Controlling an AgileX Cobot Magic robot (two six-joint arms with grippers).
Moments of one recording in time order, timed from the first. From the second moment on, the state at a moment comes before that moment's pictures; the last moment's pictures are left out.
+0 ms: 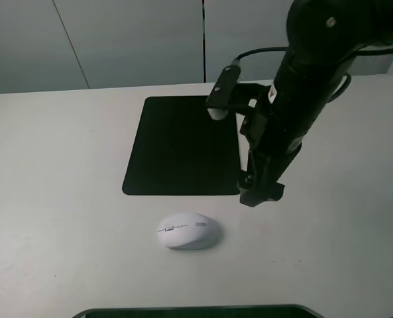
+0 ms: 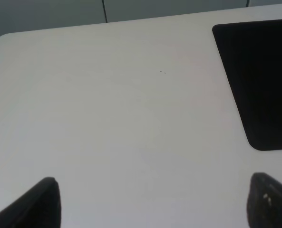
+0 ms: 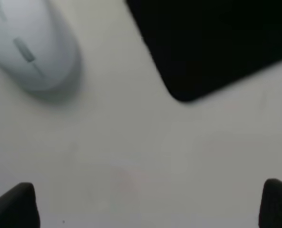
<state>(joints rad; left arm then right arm) -0.06 -0.01 -0.51 0.02 1.08 0.00 0.72 1.65 -1.00 0.08 0.89 -0.56</state>
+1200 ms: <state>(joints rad) -0.06 -0.01 -0.51 0.02 1.08 0.00 0.96 2.01 -1.13 0.20 0.73 -0.73</state>
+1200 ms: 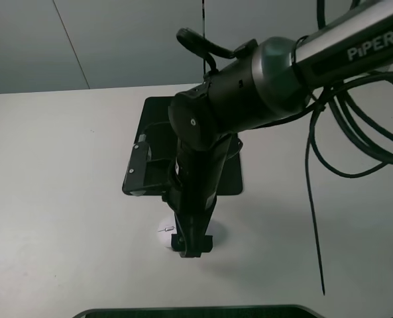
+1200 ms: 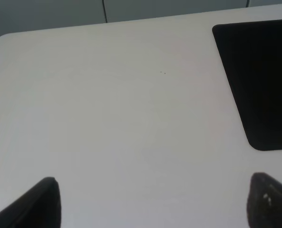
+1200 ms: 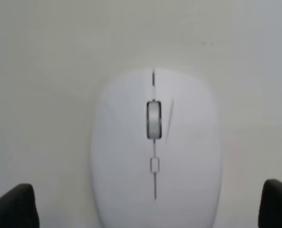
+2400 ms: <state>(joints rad) -0.06 -0.01 -0.51 0.02 1.08 0.00 0.96 2.09 -1.14 0.12 0.67 -0.69</state>
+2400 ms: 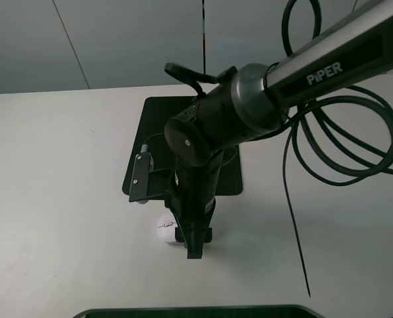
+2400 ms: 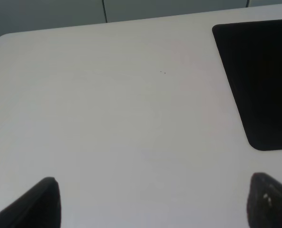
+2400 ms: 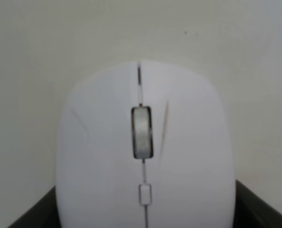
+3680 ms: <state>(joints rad) -0.06 -0.01 -0.51 0.02 1.08 0.00 0.95 2.03 -1.29 0.11 0.73 -0.20</state>
